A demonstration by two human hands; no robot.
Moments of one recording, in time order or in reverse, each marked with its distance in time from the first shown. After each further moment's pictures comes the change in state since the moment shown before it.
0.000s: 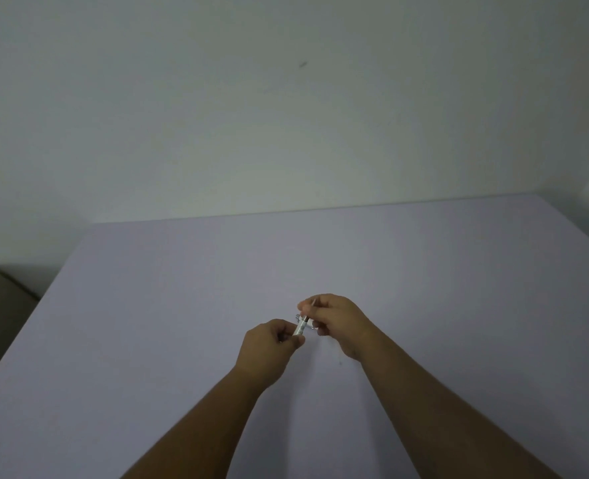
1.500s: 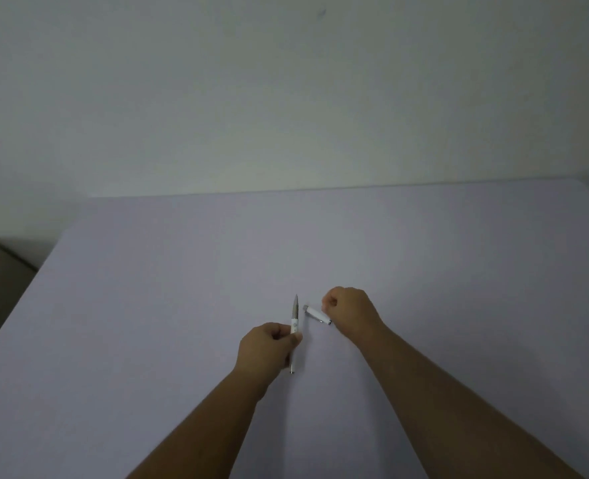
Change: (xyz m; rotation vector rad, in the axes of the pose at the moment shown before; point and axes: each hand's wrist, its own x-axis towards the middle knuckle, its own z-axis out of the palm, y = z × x) left_hand 0.026 -0.034 0.013 -0.245 0.008 -0.267; right_hand 0.065 0.034 -0.009 -0.796 0.230 -0.091
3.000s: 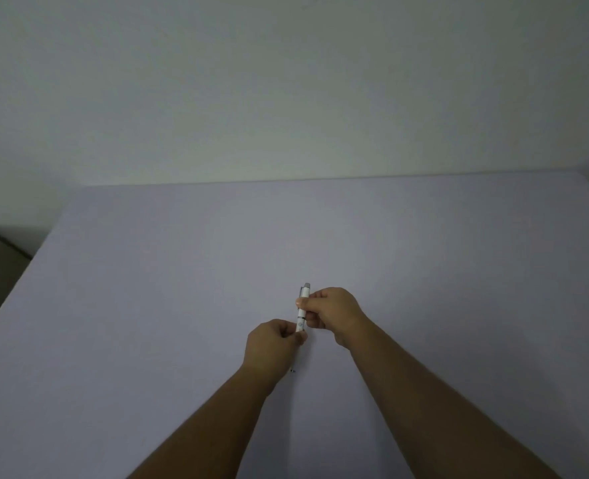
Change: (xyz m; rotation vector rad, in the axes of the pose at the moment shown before) left_hand -0.004 -0.007 0.024 0.123 0.029 0.025; right_hand -0.023 -0.017 0.007 0.828 -0.237 0.269
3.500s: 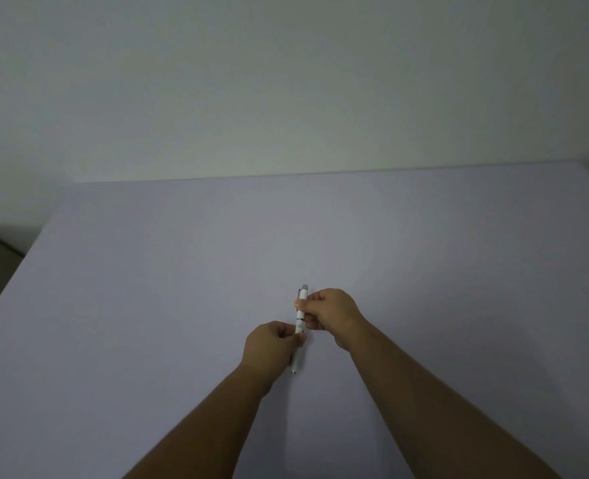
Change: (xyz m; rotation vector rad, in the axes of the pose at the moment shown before) left_hand 0.007 -0.006 0.002 -0.071 -0.083 -0.080; right_hand 0.003 0.008 -0.001 -0.051 0.004 0.005
